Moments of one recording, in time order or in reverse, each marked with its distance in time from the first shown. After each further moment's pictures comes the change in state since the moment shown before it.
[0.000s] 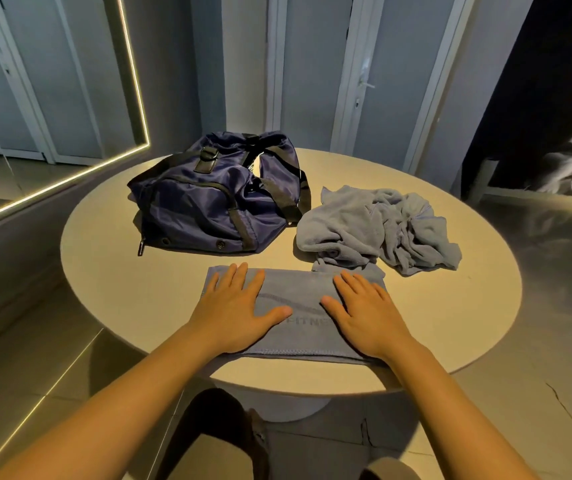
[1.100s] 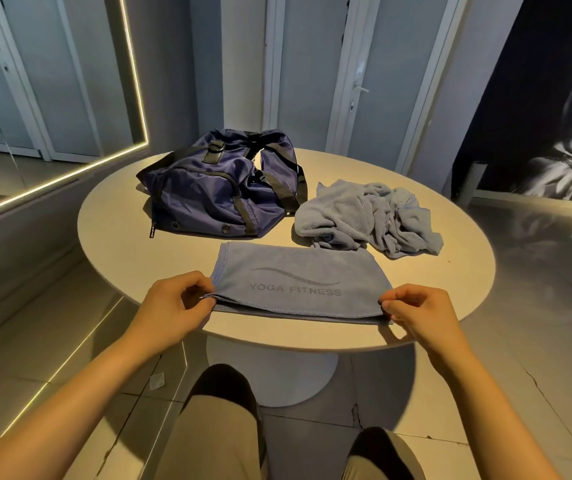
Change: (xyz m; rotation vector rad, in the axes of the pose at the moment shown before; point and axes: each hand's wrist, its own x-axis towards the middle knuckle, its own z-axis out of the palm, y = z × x) left_hand -0.092 -0.060 -0.013 -0.657 0.397 0.104; right_hand -0.092 0.030 -0.034 0.971 0.320 0.280
